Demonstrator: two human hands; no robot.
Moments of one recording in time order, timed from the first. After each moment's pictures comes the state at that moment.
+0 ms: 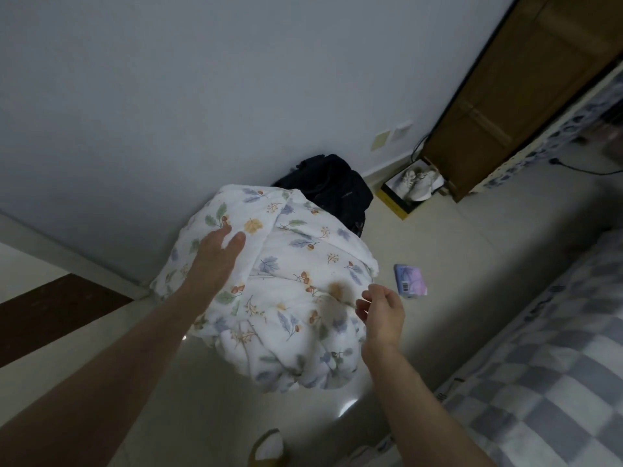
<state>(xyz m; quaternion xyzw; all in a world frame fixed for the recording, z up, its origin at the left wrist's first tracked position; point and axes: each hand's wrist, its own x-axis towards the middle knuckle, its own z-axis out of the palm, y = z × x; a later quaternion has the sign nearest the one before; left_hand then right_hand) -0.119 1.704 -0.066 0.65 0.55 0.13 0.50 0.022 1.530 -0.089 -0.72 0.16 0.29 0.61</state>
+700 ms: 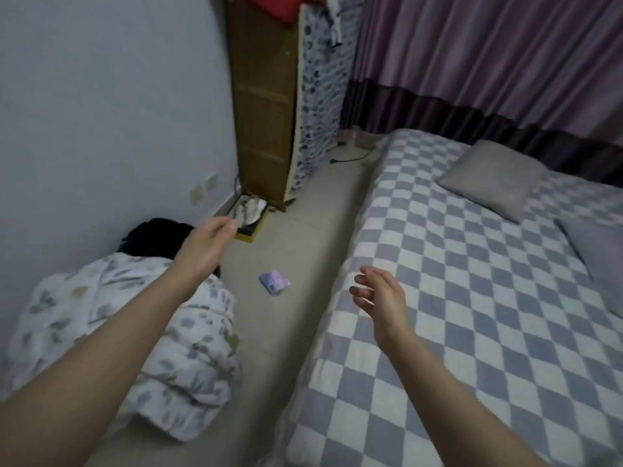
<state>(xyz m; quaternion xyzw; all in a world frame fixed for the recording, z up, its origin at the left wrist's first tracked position) -0.040 1.433 0.137 0.81 0.23 0.09 0.54 0.006 1.185 0.096 -0.66 0.14 0.12 0.73</state>
